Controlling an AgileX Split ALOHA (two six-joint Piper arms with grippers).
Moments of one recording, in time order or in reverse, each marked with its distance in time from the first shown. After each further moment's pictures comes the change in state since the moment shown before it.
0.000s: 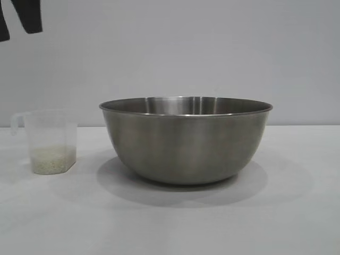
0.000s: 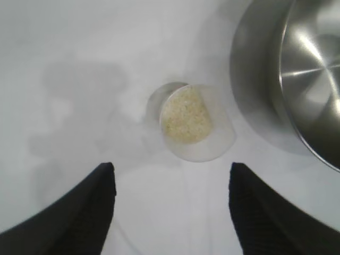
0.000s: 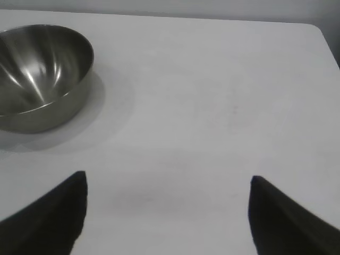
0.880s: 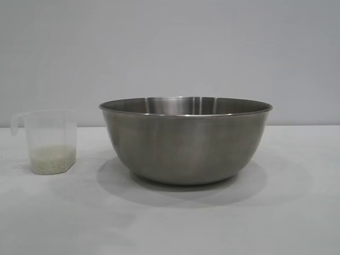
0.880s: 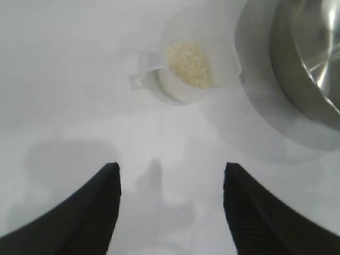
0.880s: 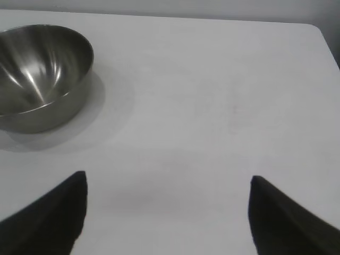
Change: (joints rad) left arm 0.000 -0.503 0.817 -0.187 -0.701 -0.006; right arm 0.000 0.000 0.000 0.000 0.000 0.000
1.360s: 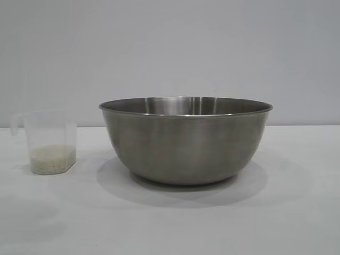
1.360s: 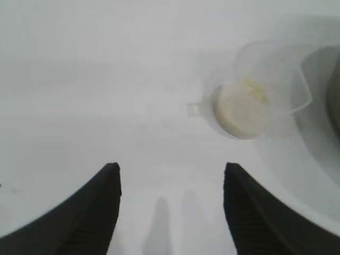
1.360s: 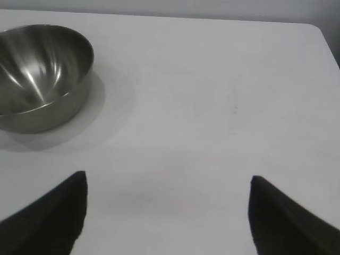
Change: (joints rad) left arm 0.000 -0.066 0.331 -0.036 -0.517 0.000; right arm 0.000 0.000 0.000 0.002 0.000 0.000
